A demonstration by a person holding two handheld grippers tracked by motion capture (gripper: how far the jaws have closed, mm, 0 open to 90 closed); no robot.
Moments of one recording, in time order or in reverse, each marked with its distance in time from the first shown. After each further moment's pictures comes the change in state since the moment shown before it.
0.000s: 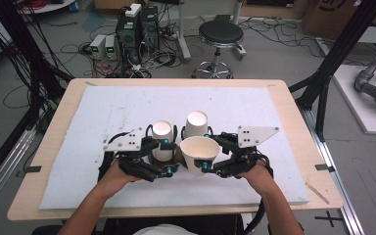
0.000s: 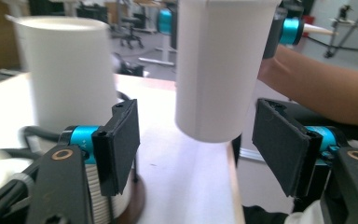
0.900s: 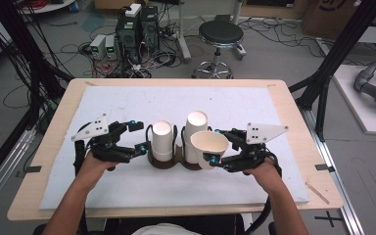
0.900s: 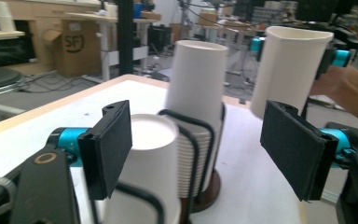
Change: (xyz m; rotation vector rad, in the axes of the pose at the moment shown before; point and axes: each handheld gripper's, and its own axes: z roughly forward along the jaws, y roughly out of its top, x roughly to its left) left arm 0.032 -0.006 -0.061 -0.079 0.260 -0.045; right arm -0.008 -0.002 -0.021 0.028 -0.107 -0.003
